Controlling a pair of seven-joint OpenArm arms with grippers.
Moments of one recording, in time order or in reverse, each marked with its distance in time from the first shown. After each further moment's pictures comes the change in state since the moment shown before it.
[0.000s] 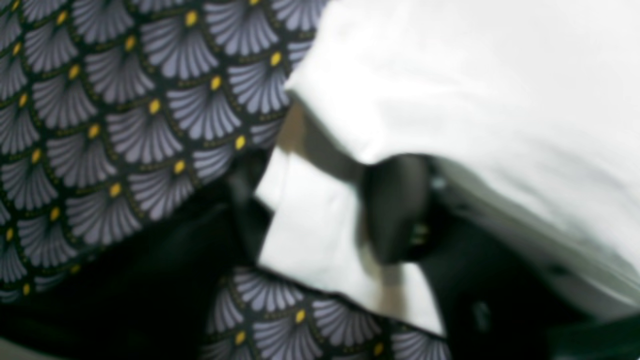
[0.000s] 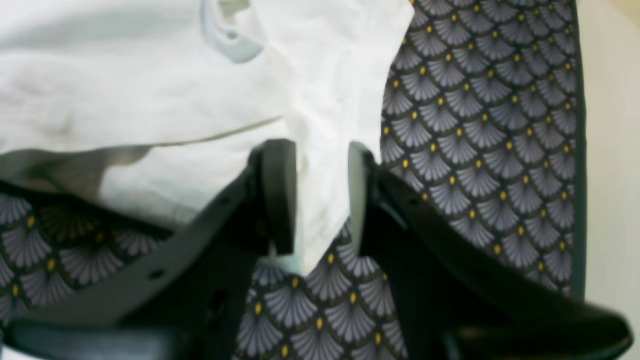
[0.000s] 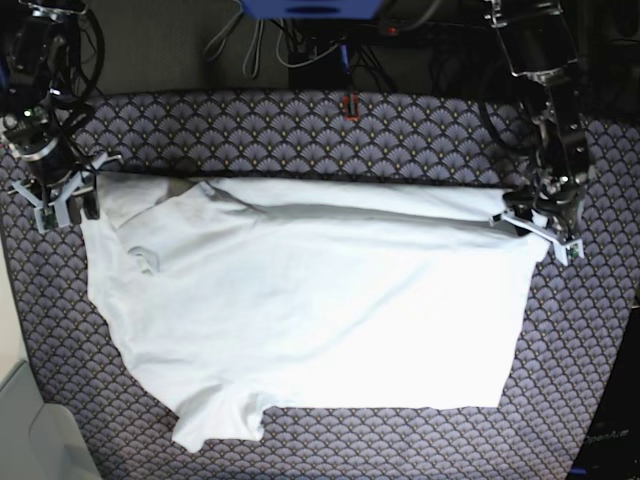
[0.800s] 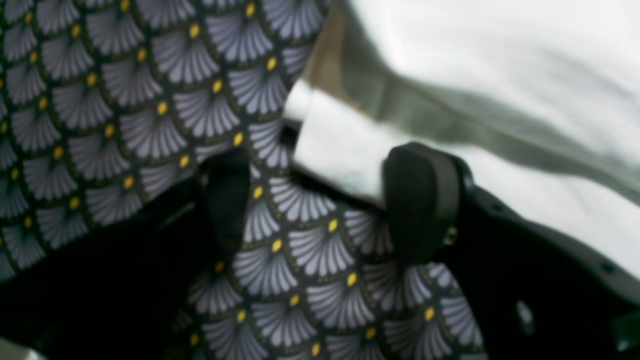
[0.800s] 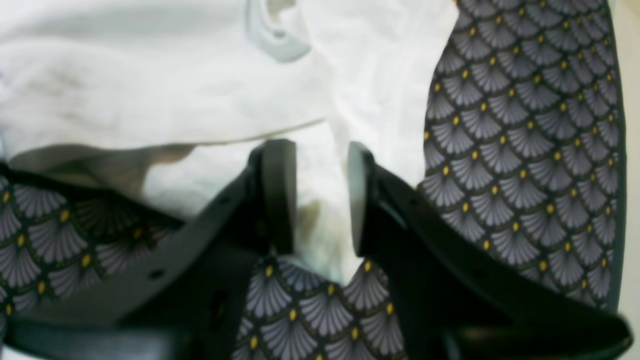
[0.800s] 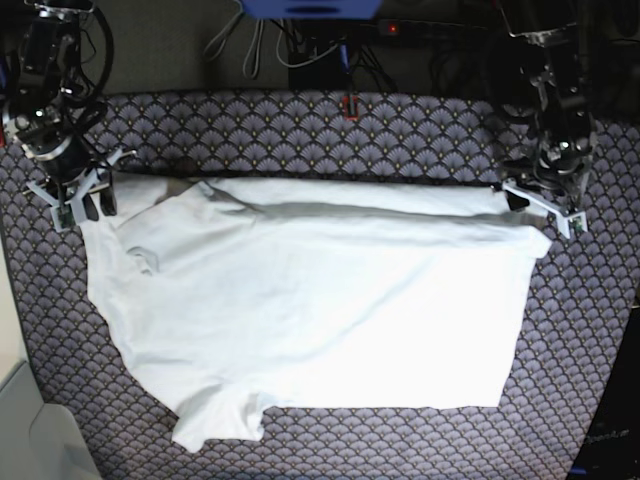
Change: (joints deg) left arm 8.3 0.5 -0.1 10.4 0.1 0.5 2.6; right arm 0.5 -0.7 -3.2 0.0 -0.3 0.0 -0.5
